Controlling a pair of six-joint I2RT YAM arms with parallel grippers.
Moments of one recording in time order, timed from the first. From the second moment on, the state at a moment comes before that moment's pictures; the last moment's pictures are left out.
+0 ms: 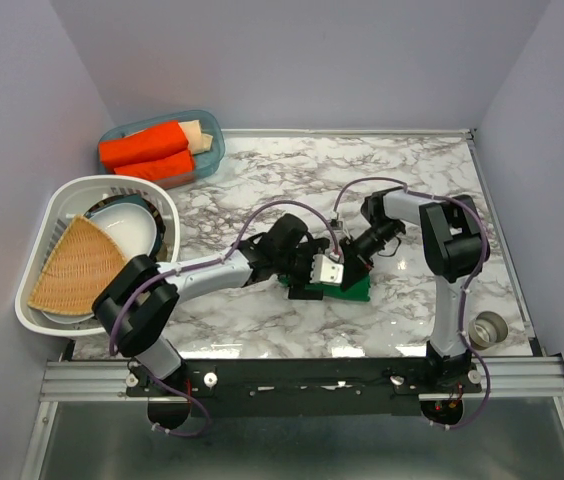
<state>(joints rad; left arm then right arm) -0.84 1.56 0.94 -0.13 0.52 0.78 0.29 2.10 1.32 -1.18 -0.98 -0.96</state>
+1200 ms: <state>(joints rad) -0.98 1.81 0.99 0.02 0.24 0.99 0.26 2.33 1.52 -1.42 -1.04 -0.99</state>
